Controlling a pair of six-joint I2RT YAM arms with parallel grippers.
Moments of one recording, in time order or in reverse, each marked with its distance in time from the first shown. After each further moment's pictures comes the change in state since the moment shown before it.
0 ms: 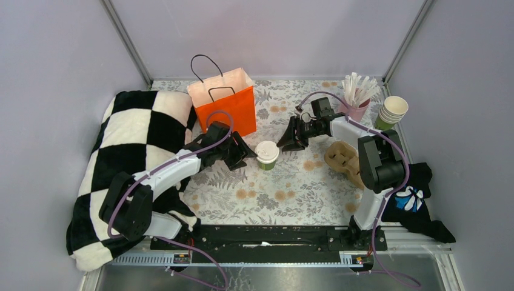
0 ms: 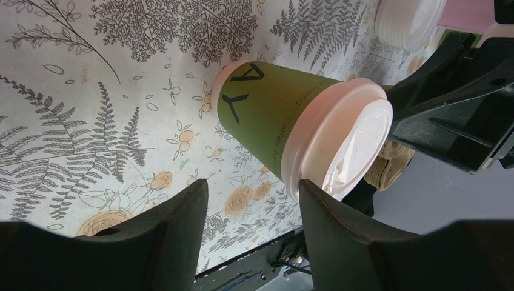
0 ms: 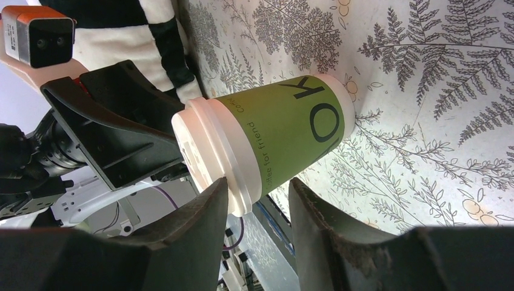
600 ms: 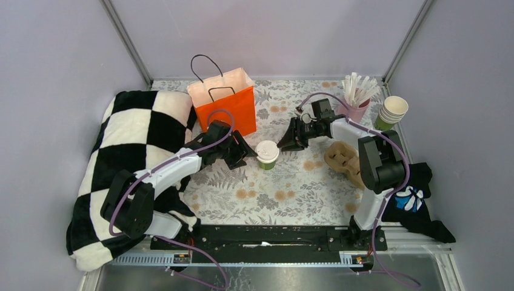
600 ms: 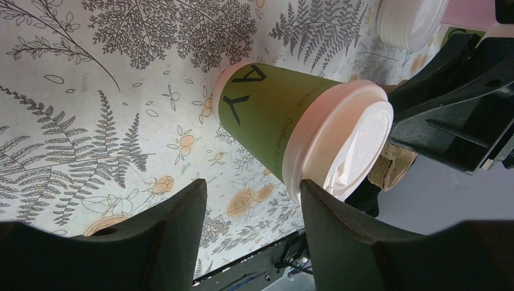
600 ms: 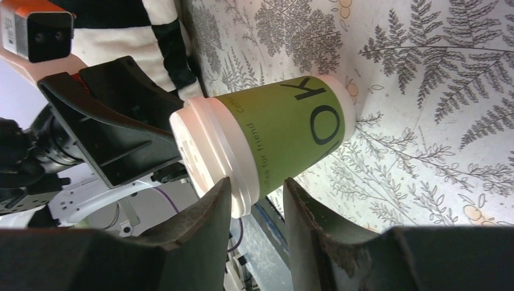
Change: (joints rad) left arm 0.003 0.021 0.018 -0.005 0.002 0.030; right arm 0.000 -0.001 -0.021 0.028 0.004 0.007
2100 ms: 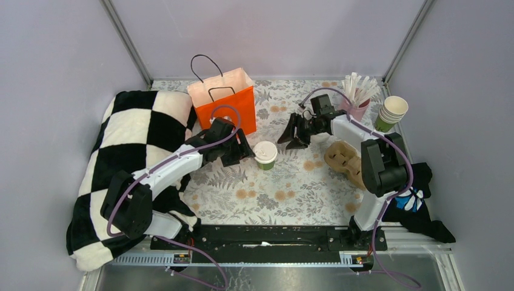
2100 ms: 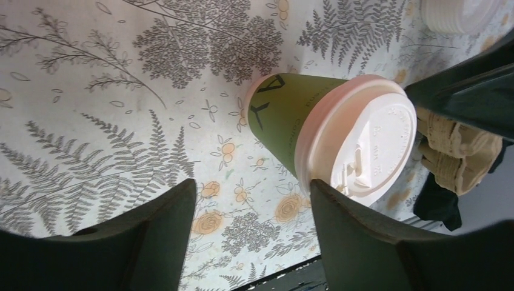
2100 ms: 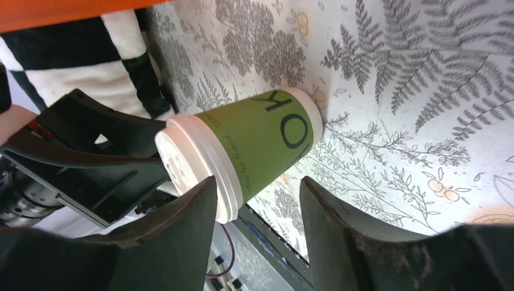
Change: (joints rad) left arm -0.031 -0.002 0.079 -0.125 -0.115 0.202; right arm 0.013 -0.042 0.024 -0.062 0.157 0.031
